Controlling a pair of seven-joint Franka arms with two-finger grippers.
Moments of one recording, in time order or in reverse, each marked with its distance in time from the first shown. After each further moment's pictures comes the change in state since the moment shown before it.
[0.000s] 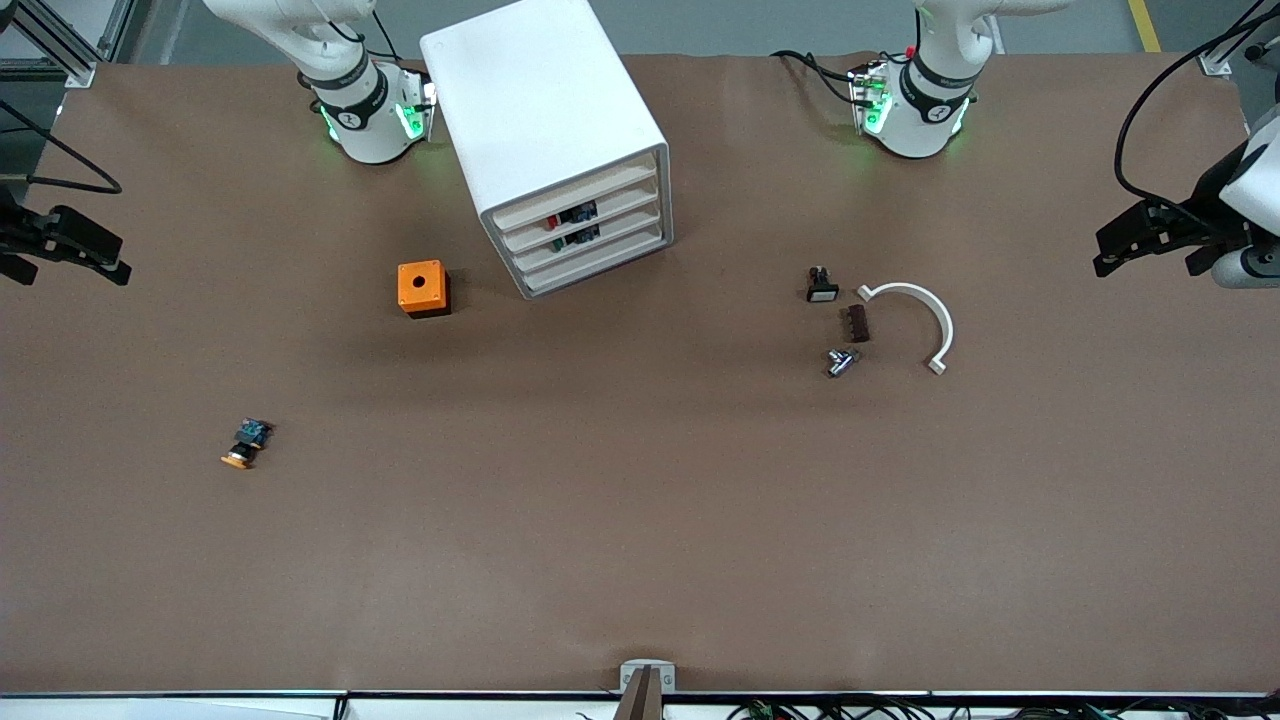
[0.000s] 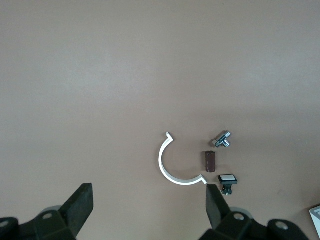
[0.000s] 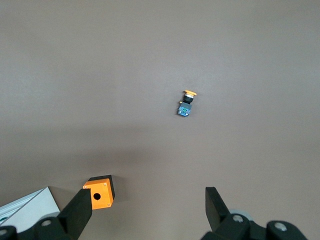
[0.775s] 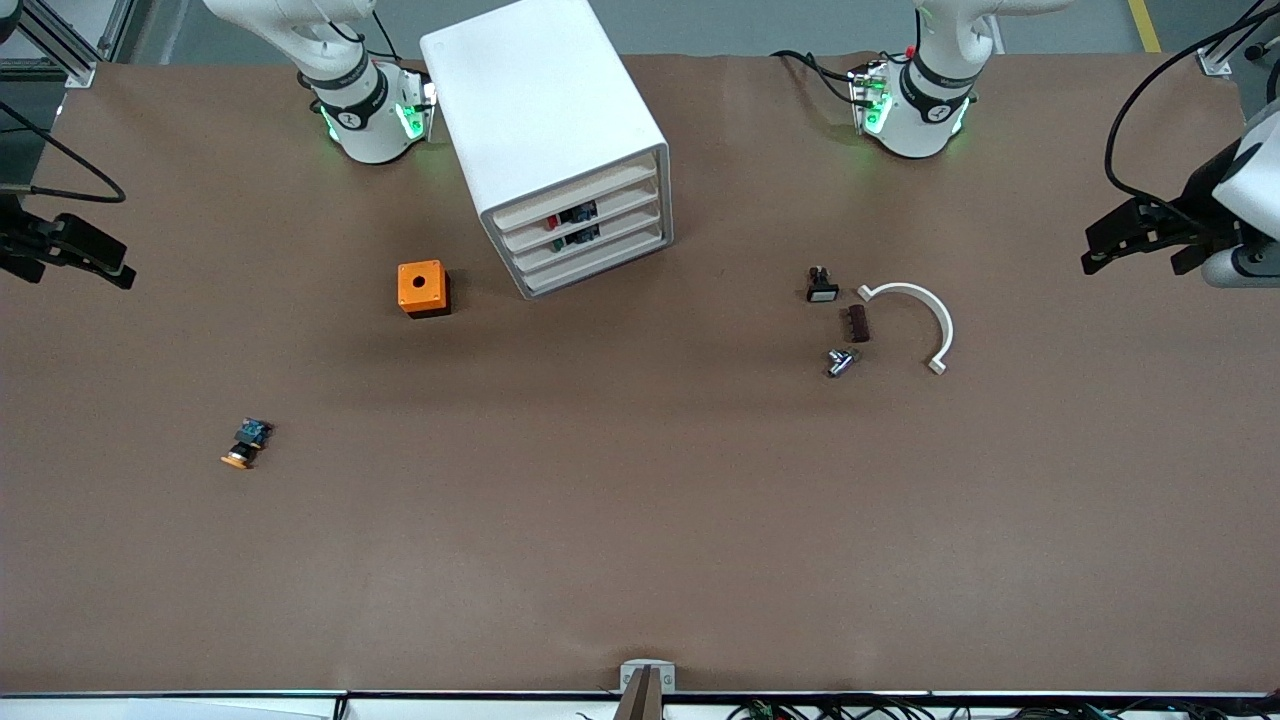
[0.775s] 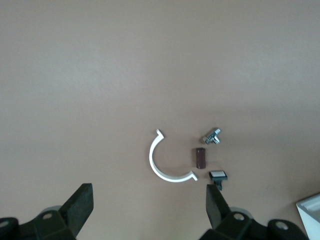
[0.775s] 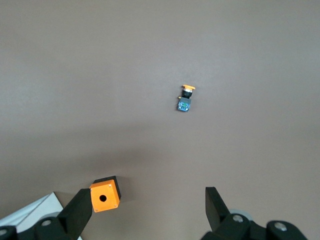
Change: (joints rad) left arm -0.004 0.016 -0.004 0.007 -0.043 -0.025 -0.002; right arm 0.006 0.010 0.001 -0.005 0.001 -0.011 0.116
